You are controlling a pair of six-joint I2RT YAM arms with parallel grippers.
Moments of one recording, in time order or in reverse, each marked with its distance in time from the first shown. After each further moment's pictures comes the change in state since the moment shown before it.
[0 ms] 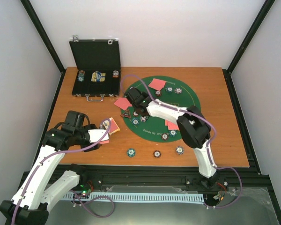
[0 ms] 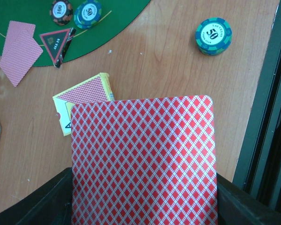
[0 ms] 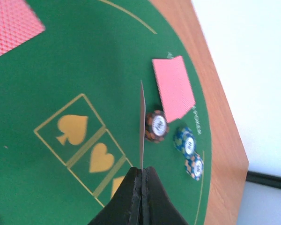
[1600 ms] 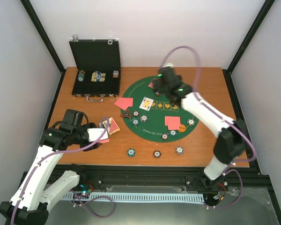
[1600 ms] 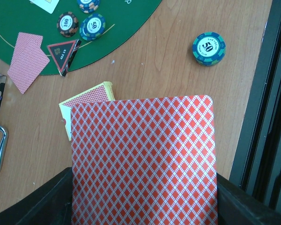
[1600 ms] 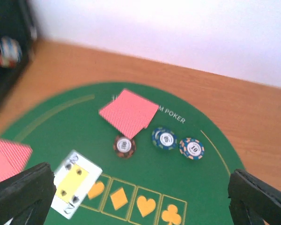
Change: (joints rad) left arm 0.000 0.009 0.066 -0.037 0.027 -0.005; right arm -0.160 -0.337 -0.111 -0.002 -0.225 0.439
